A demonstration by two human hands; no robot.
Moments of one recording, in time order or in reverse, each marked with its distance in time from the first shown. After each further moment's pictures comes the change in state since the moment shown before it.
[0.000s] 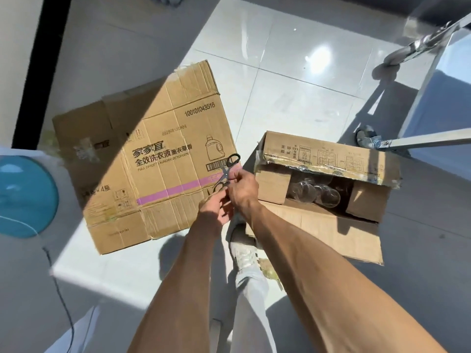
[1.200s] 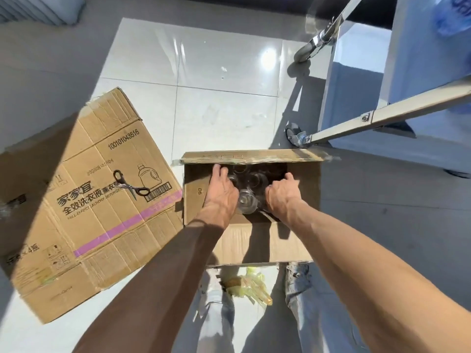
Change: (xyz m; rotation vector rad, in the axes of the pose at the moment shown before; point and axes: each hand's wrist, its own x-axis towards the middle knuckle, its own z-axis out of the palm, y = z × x) left_hand 0.002 -0.059 0.207 -2.930 -0.109 -1.021; right_hand 0.068 0.052 -0.263 -1.810 -0.125 -0.222
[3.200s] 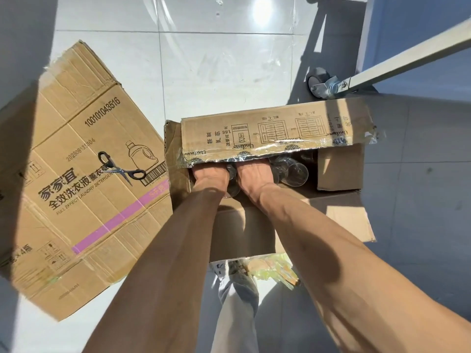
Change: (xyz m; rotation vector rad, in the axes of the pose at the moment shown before) left_hand 0.055 -0.009 0.088 -1.412 -0.488 -0.422; right_hand 0.101 -0.115 0.023 0.546 0.088 0.088
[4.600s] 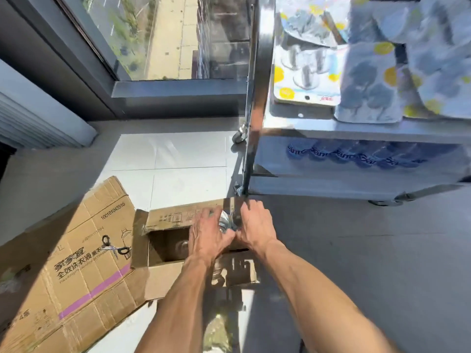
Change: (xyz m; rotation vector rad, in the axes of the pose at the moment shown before) left_hand -0.301 0.124 0.105 0.255 0.780 0.695; right_hand -0.288 0.210 -0.159 0.174 0.504 -0.027
